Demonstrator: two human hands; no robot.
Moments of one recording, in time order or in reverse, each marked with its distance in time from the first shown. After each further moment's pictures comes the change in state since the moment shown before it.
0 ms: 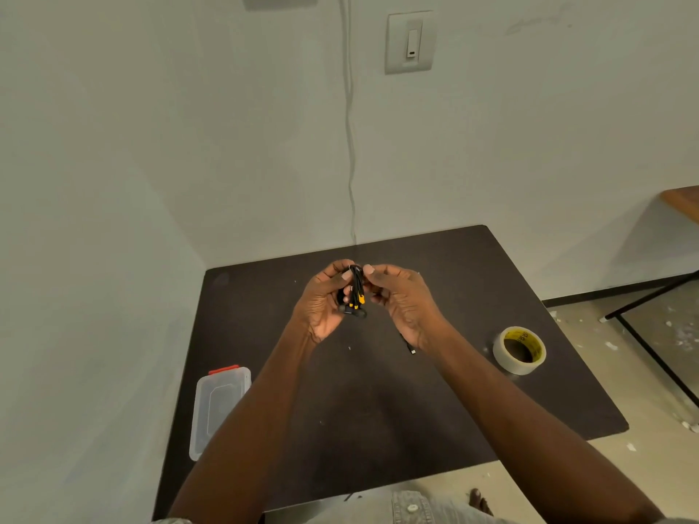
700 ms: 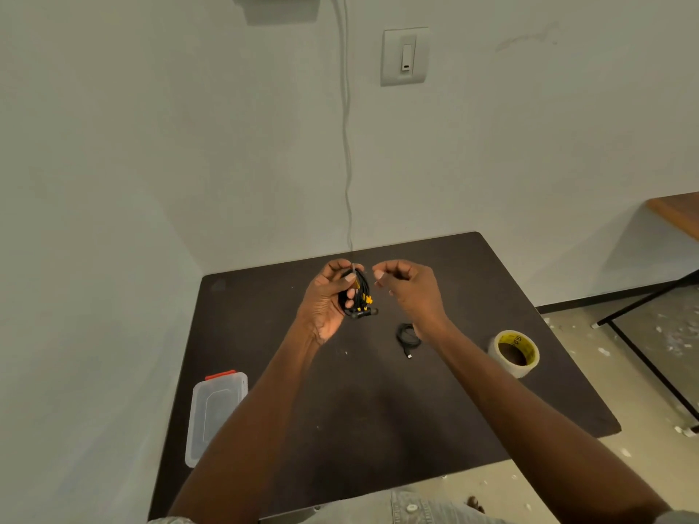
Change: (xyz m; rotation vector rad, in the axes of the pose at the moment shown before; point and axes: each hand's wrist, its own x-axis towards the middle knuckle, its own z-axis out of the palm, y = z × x) left_hand 0.013 -0.009 -0.005 -0.017 -0.018 0.086; right_hand 0.006 -0.004 -0.016 -0.353 0.148 -0.236
